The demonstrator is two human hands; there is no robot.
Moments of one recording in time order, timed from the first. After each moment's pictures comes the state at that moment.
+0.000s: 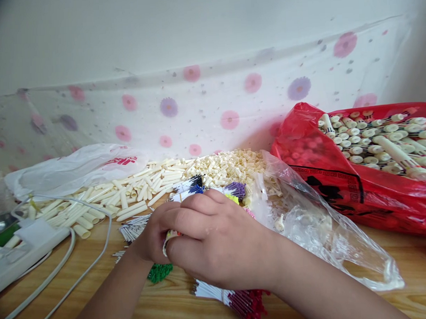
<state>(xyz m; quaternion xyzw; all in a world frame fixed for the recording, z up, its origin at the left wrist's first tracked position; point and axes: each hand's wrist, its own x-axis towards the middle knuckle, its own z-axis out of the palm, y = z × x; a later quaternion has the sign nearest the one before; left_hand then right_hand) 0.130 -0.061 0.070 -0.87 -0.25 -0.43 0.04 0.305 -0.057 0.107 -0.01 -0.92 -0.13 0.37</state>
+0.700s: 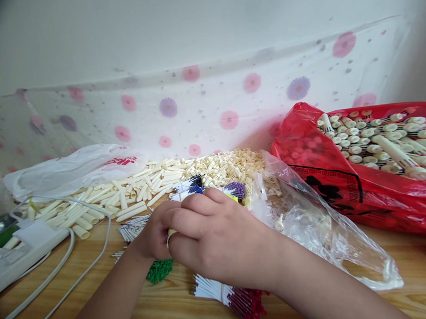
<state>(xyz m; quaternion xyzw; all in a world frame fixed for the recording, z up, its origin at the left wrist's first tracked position) 0.128 -0.059 0.069 -0.86 -0.28 -0.42 0.04 0.307 -0.054 0.108 -0.03 -0.93 -0.17 0.32</state>
